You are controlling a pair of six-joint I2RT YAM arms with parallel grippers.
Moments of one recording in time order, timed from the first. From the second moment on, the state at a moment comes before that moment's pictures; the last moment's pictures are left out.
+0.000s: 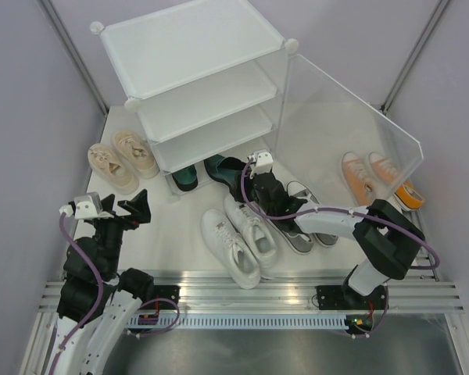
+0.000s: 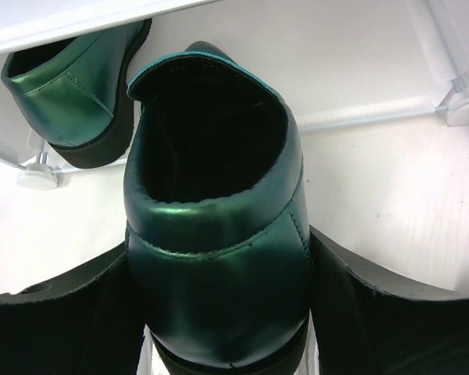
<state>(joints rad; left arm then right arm) -0.37 0.13 0.66 -0.44 -0.38 -0.23 0.86 1.60 0.82 0.44 0.38 0.35</state>
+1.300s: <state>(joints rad) -0.37 0.13 0.66 -0.44 -0.36 -0.23 0.86 1.89 1.00 0.56 0.36 0.23</state>
